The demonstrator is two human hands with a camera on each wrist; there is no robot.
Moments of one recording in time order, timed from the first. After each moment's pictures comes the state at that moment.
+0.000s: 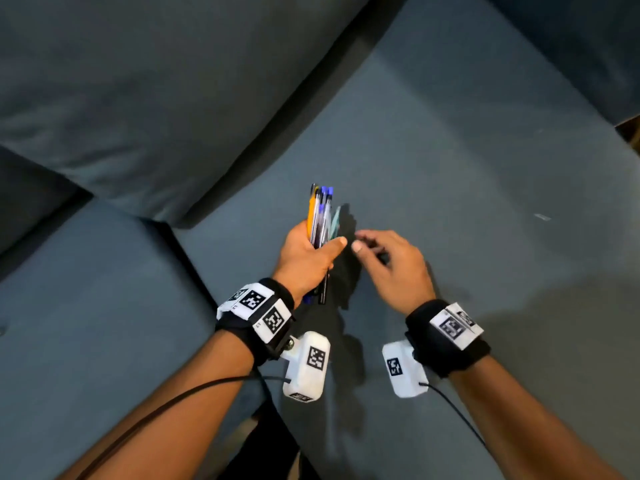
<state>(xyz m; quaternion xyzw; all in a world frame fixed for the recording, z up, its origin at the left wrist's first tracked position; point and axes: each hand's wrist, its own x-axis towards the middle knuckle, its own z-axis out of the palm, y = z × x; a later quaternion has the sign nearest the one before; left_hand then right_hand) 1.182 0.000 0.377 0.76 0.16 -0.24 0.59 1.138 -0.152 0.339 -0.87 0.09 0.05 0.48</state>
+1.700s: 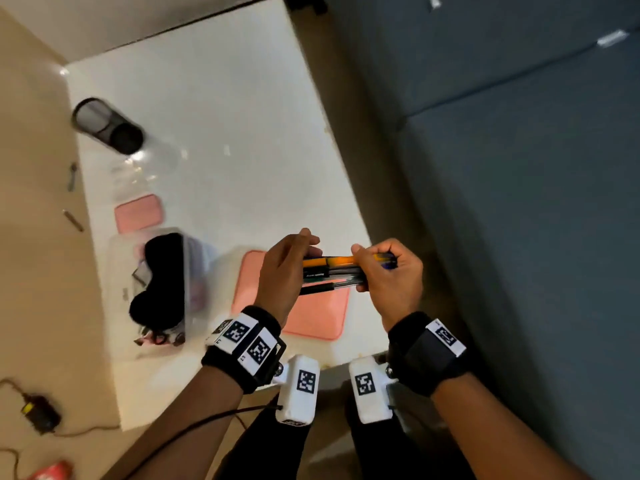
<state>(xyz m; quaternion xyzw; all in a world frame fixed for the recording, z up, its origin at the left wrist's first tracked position) 0.467 0.365 0.446 0.22 0.71 0.40 0.53 0.614 0.378 0.433 -0.64 -0.32 0.56 0.41</state>
